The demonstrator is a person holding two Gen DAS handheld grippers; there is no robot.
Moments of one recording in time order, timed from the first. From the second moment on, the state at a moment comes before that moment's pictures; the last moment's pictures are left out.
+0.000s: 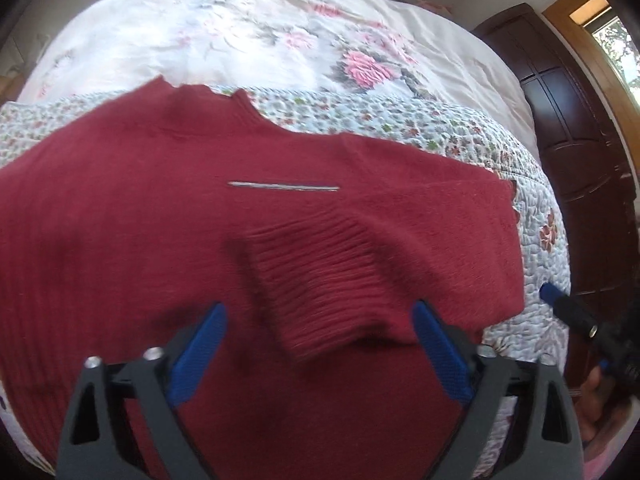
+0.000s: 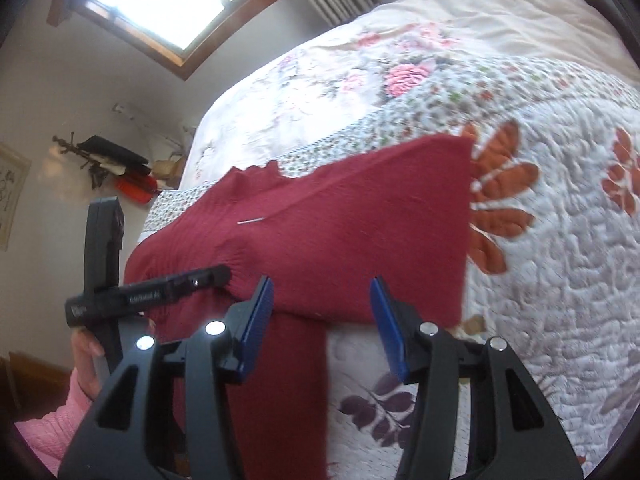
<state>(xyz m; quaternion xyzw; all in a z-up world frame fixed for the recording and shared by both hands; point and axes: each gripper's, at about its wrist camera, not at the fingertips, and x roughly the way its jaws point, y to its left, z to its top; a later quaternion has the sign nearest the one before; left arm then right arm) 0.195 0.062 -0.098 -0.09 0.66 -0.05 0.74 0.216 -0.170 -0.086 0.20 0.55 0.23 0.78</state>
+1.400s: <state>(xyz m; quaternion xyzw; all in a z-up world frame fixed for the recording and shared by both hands) 0.194 0.320 -0.033 -0.07 0.55 0.18 0.82 0.259 -0.085 -0.102 0.10 0.61 0.17 0.77</state>
